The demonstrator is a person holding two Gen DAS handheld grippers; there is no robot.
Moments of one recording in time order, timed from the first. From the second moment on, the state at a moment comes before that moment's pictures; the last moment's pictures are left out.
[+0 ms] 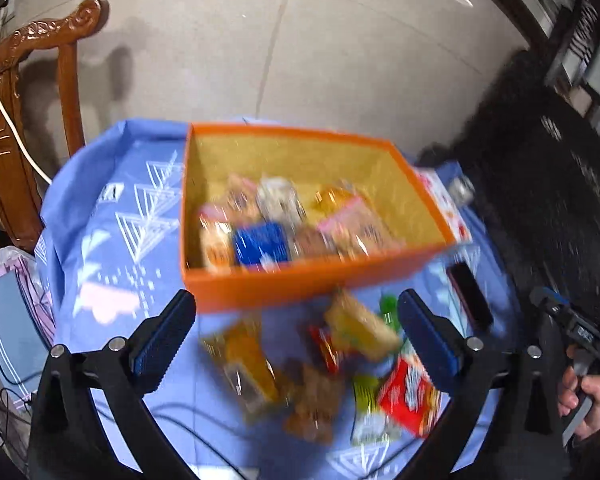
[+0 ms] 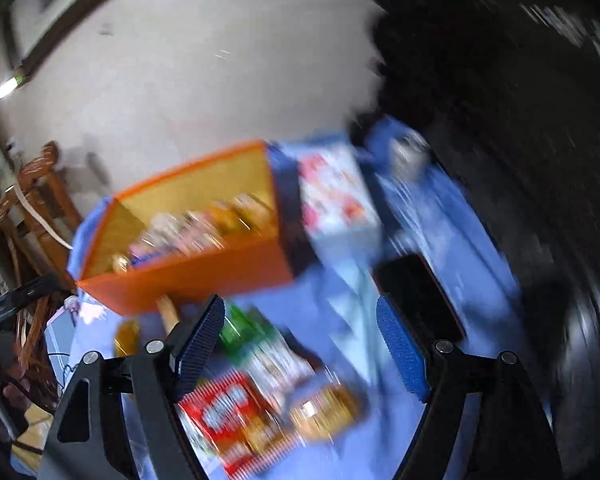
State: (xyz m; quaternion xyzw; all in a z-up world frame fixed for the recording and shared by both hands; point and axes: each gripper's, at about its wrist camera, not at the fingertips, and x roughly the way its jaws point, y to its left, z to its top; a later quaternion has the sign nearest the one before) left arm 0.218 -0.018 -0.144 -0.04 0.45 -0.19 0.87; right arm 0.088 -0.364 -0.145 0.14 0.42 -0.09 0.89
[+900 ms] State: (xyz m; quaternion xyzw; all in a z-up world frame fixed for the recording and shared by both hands) left arm 0.144 0.002 -0.168 -0.01 0.49 -0.17 0.86; right arm 0.090 -0.340 -0.287 0.20 0.53 -0.18 0.80
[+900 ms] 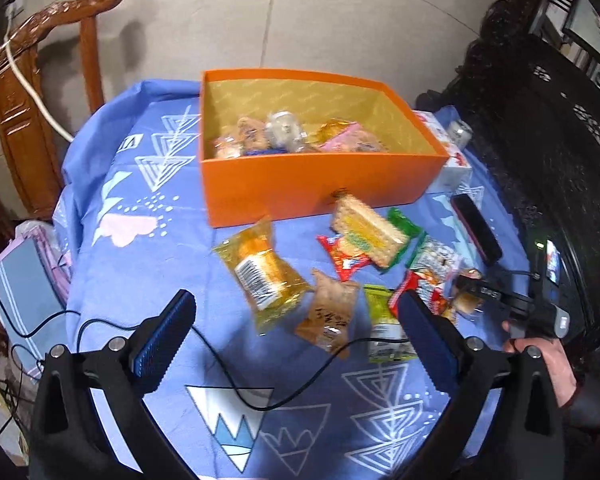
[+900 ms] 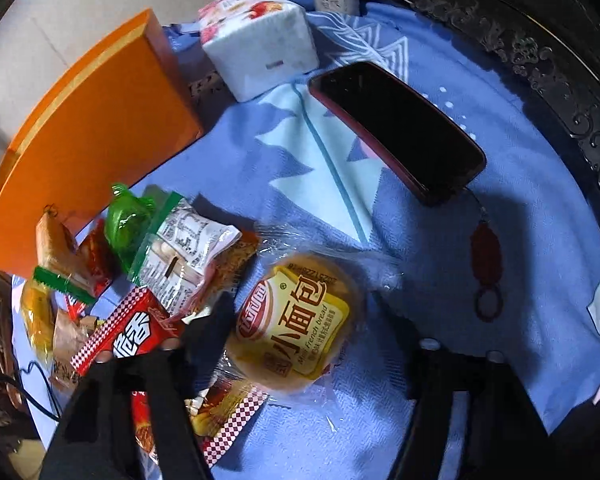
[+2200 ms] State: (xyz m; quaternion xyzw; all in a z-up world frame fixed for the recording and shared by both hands) left arm 0.236 -0.032 -0.303 -0.02 0.62 -0.05 0.79; right arm 0.057 -0.312 -0.196 0.18 0.46 -0.12 0.86
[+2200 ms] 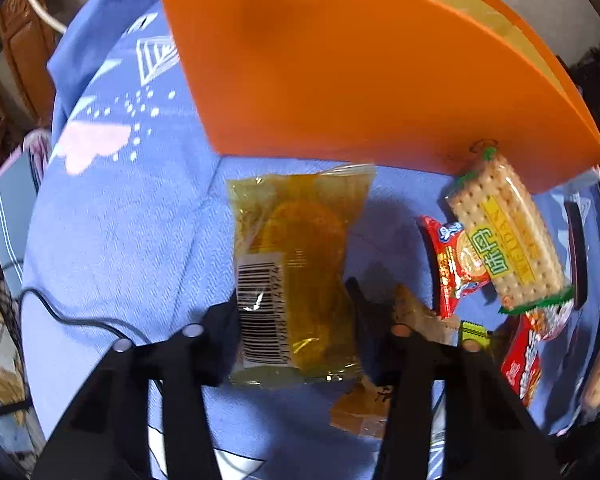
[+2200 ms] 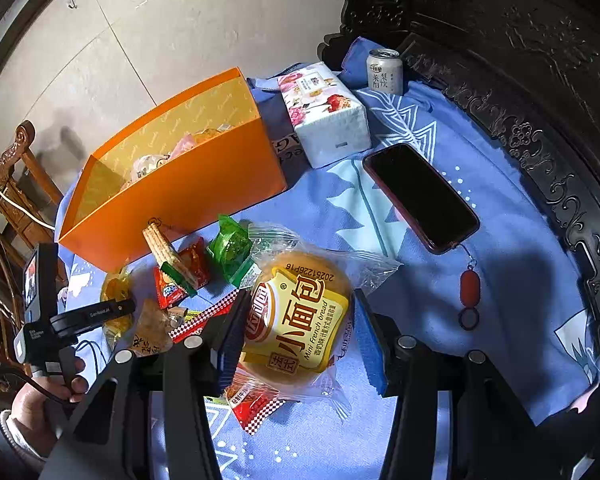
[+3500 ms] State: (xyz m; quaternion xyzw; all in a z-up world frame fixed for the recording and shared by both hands) left arm 0.313 -0.058 -0.066 0.02 0.38 -0.08 0.92; right arm 0.225 -0.250 -0.047 0.08 0.29 0.00 0.95
